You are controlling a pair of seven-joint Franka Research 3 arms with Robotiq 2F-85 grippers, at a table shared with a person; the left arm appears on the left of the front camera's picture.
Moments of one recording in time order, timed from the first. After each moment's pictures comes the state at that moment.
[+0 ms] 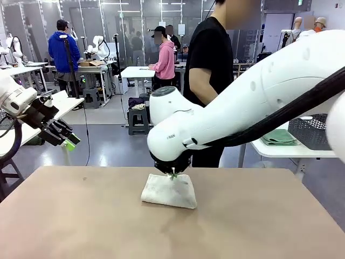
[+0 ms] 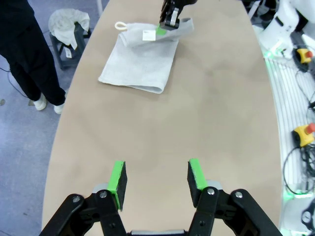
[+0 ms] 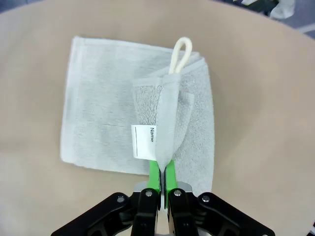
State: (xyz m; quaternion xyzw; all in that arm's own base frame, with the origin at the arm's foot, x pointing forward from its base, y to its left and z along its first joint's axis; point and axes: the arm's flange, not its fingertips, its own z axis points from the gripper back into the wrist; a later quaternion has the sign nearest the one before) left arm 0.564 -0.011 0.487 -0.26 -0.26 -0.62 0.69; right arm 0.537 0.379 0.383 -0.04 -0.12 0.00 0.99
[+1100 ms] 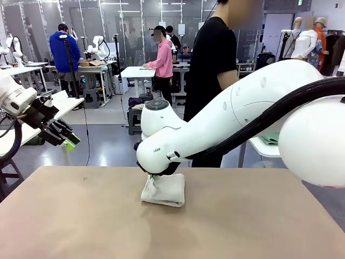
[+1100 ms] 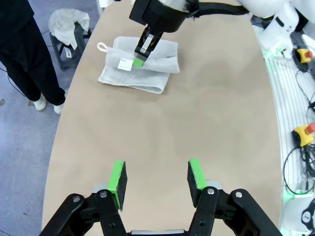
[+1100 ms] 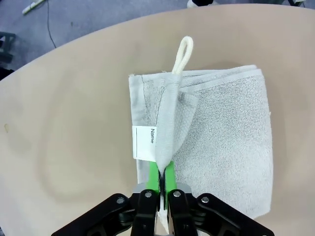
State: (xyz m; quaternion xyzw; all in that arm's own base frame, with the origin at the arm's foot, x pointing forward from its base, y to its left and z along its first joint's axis) left arm 0.564 -0.011 0.487 -0.26 -0.26 -0.62 0.69; right arm 0.564 0.425 0.347 0.07 -0.16 -0.13 0.98
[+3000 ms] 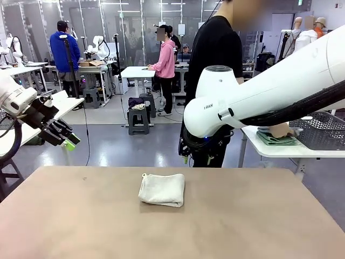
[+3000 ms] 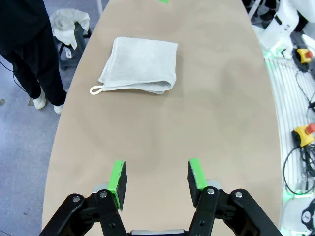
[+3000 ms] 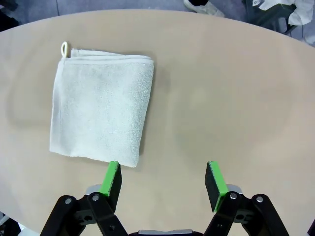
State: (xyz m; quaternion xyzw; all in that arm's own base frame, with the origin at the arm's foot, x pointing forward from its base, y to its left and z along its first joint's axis) left arm 0.564 -0.011 0.487 -0.26 -0.26 -0.62 0.69; right arm 0.541 0.264 0.440 0.05 -0.13 0.02 0.99
